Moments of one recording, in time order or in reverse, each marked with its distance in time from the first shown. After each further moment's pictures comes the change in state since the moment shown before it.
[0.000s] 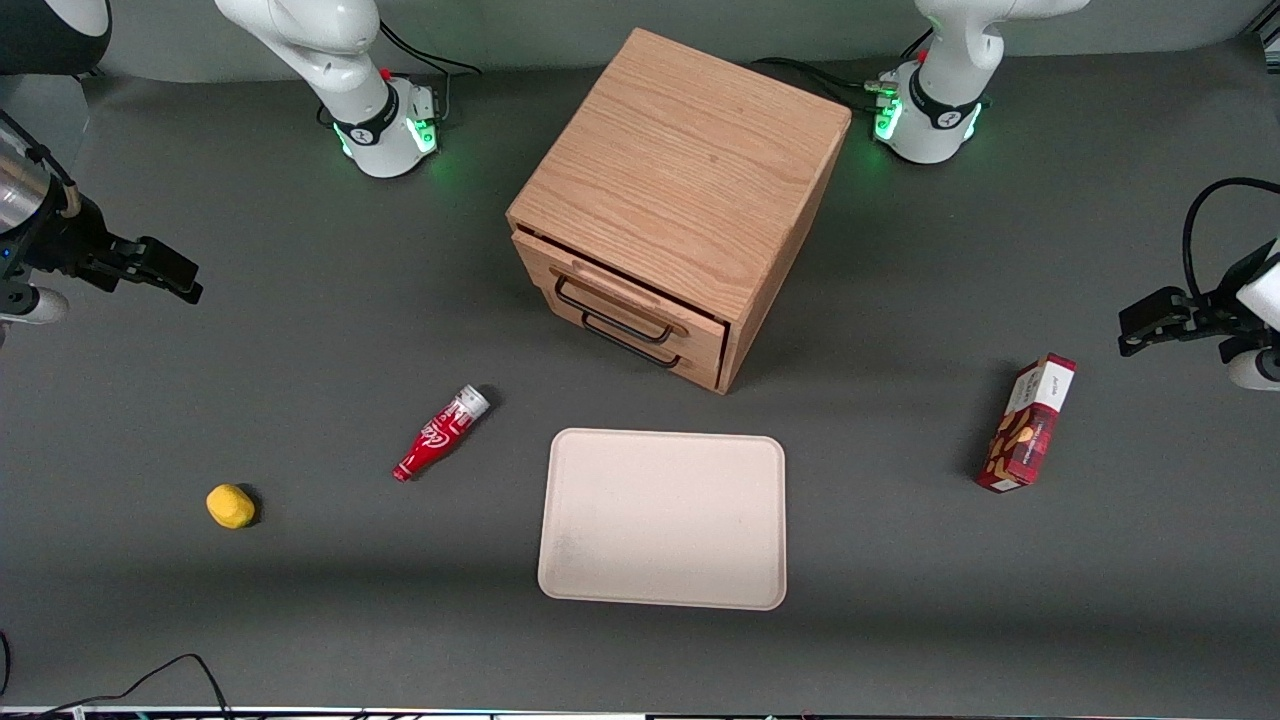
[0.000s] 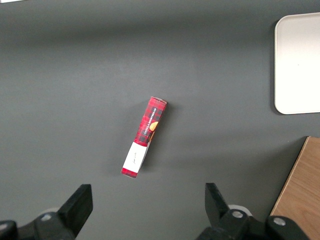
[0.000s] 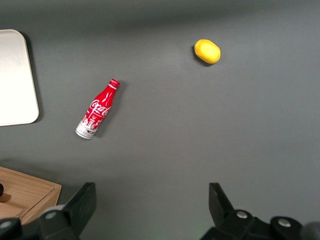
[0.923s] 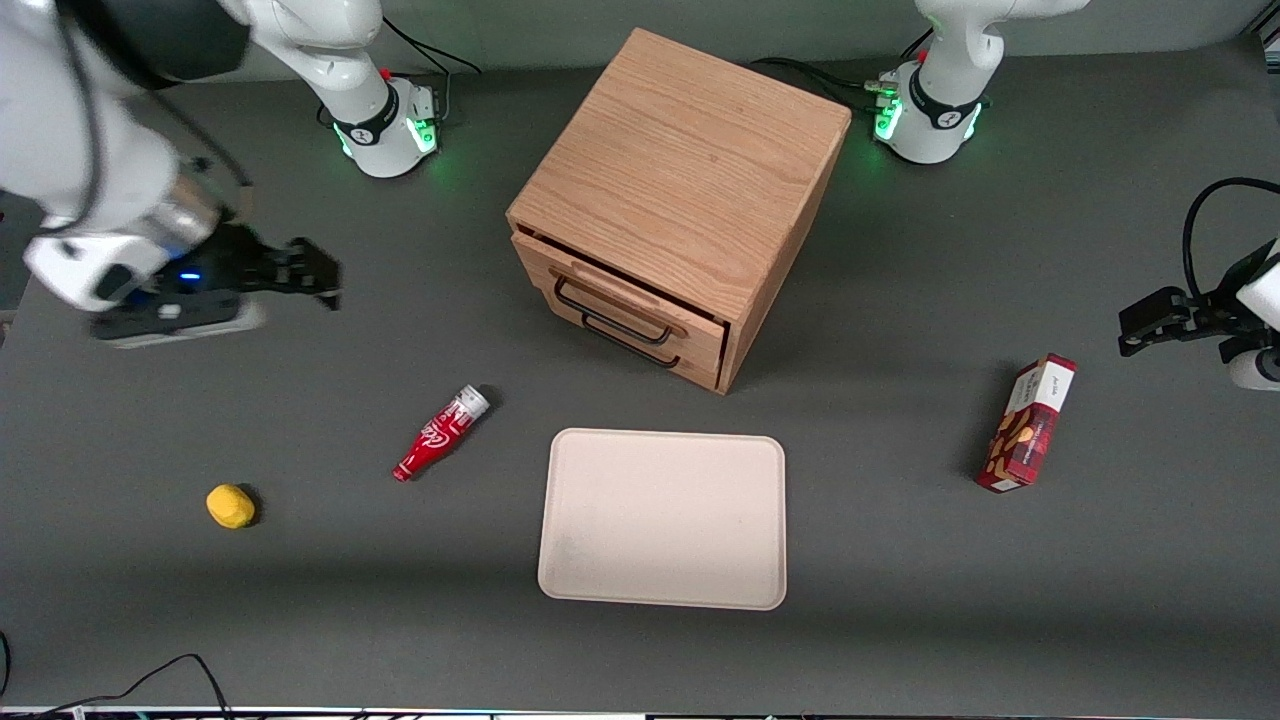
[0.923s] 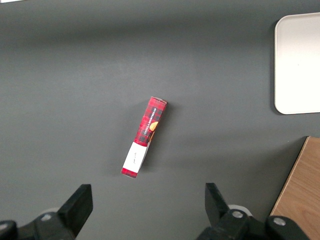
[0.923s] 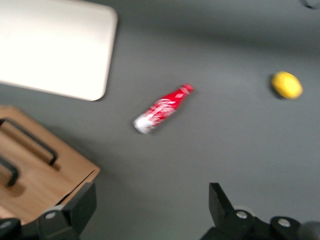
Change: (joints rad) arm 0.212 0.178 0.130 0.135 -0.020 0.027 -0.028
